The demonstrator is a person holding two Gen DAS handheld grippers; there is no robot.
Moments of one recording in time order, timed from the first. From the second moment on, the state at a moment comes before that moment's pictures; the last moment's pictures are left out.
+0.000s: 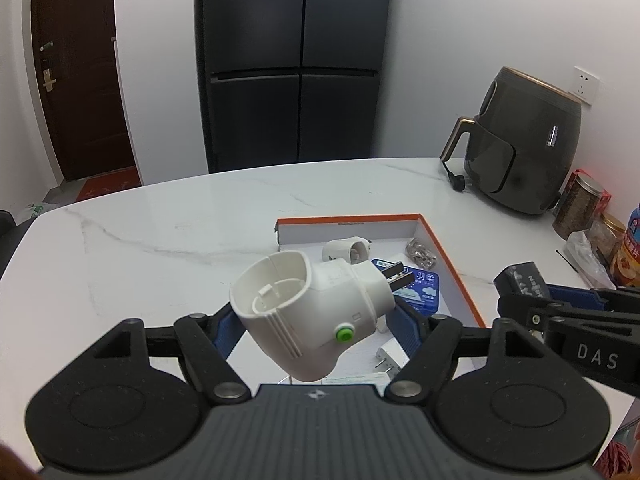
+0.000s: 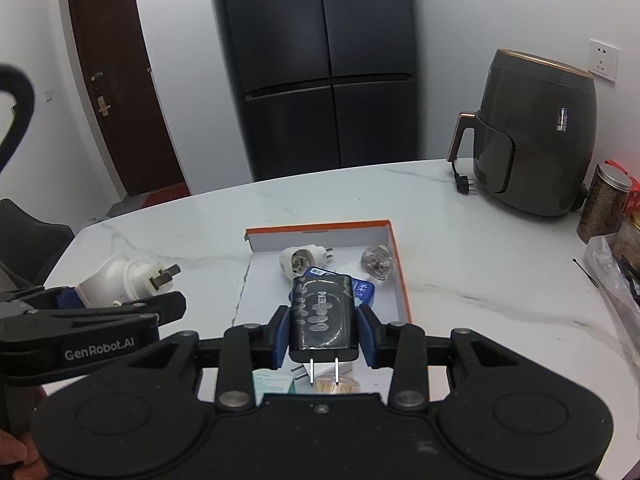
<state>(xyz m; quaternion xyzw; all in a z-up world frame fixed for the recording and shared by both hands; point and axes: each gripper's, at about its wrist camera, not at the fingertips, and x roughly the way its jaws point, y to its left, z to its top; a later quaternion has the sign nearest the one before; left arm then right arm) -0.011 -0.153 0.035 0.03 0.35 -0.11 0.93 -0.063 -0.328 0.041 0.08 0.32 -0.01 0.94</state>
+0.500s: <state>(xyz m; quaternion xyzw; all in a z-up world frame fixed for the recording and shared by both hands) -0.008 -0.167 0.027 0.03 0.36 -0.12 0.93 -0.063 -0.344 0.035 0.09 0.33 -0.03 0.94</state>
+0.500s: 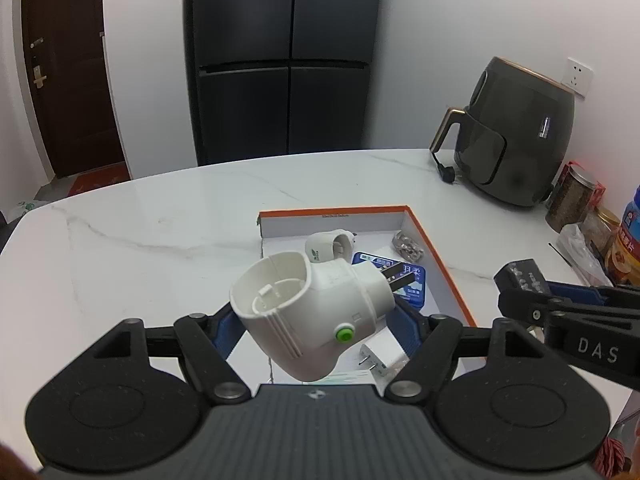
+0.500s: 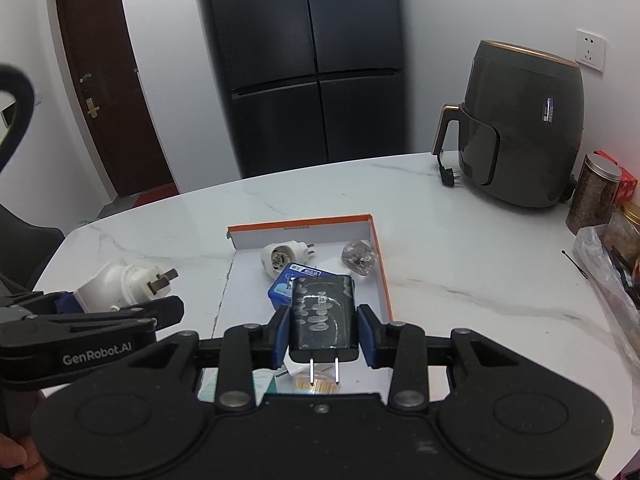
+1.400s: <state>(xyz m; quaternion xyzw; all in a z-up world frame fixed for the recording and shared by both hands) 0.006 -0.192 0.010 0.03 0.38 -0.13 0.92 -0.047 -0.353 0.031 0.08 0.33 -0.02 0.94</state>
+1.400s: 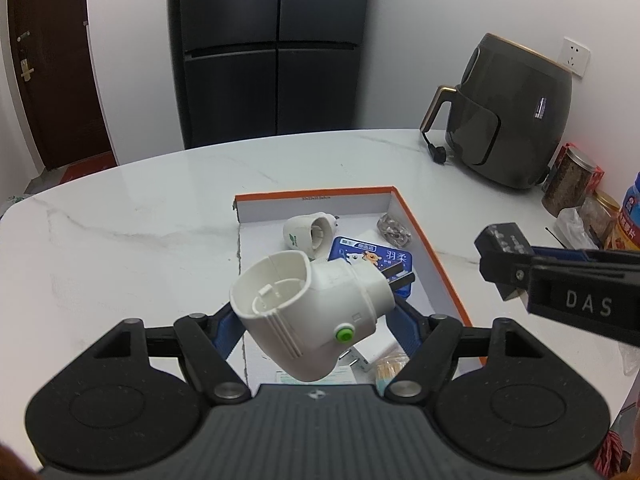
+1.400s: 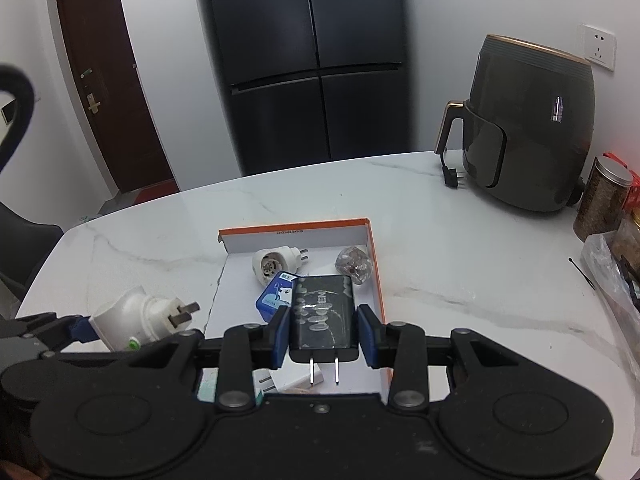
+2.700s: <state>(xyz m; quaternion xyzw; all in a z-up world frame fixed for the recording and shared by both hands) 0.037 -0.234 -0.028 0.04 0.43 -0.16 0.89 0.038 -0.368 0.007 0.06 0.37 0.01 0.93</state>
